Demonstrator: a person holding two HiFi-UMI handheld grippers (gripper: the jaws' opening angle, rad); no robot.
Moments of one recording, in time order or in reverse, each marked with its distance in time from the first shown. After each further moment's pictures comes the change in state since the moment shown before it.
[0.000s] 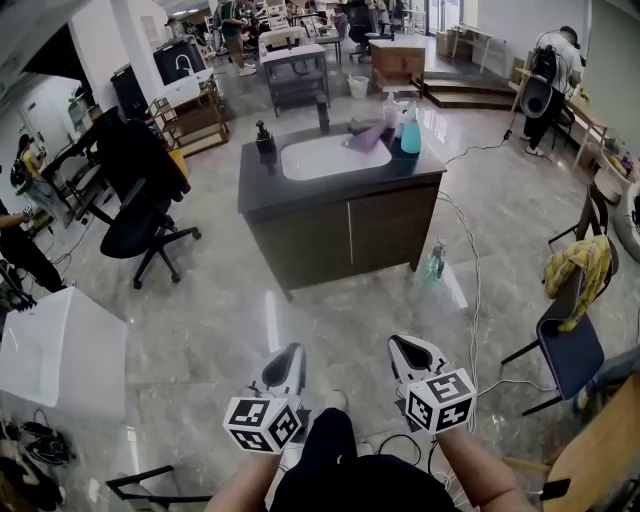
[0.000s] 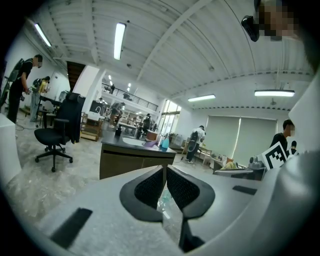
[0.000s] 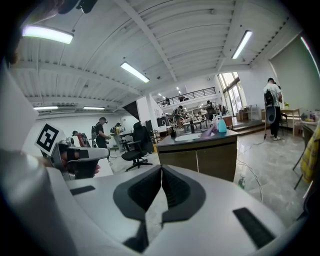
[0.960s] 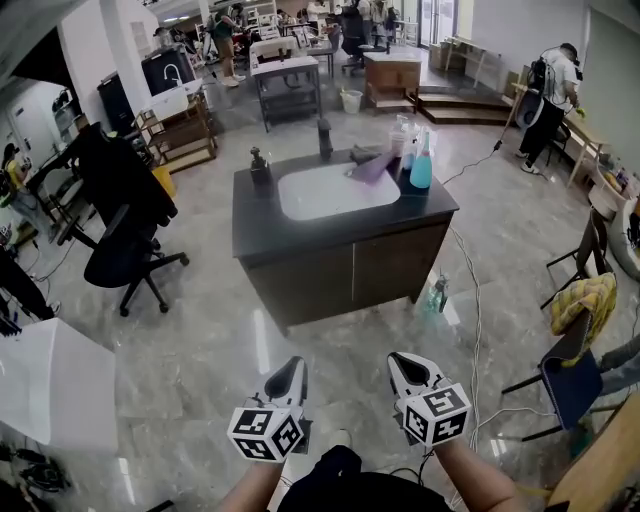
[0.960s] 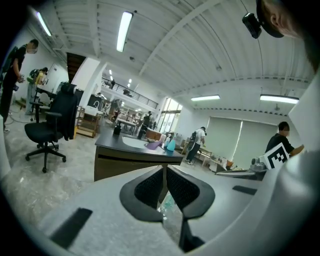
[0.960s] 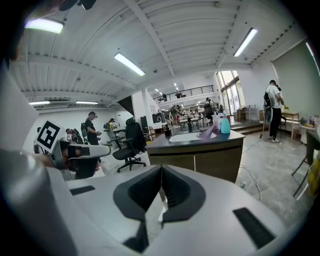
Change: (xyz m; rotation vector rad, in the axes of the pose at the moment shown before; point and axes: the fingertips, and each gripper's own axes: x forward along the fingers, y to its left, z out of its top) left arm 0.130 0.099 0.043 -0.037 0.020 -0.035; right arm 0.145 -0.043 0.042 -0.012 0.043 -0.054
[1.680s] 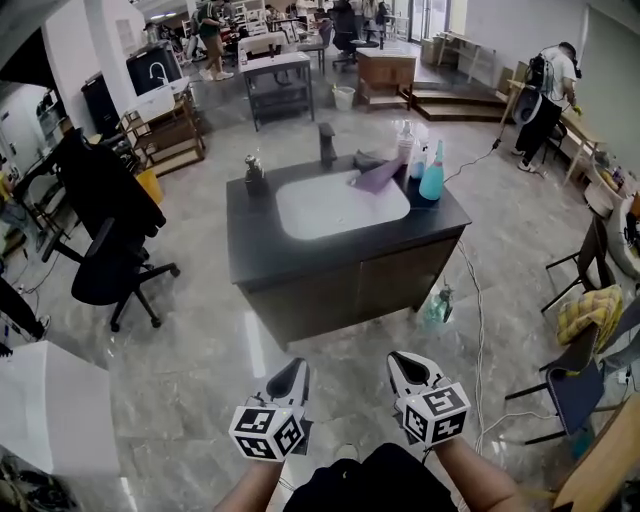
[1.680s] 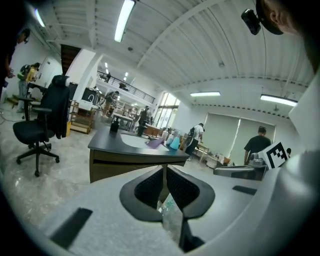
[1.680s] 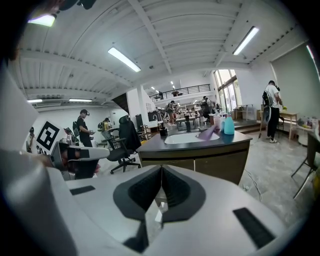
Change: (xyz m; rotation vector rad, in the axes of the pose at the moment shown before) left arm 0.087 0.078 0.029 0.000 0.058 -0.053; right arm 0.110 -0.018 0.034 0.005 0.022 -0.045
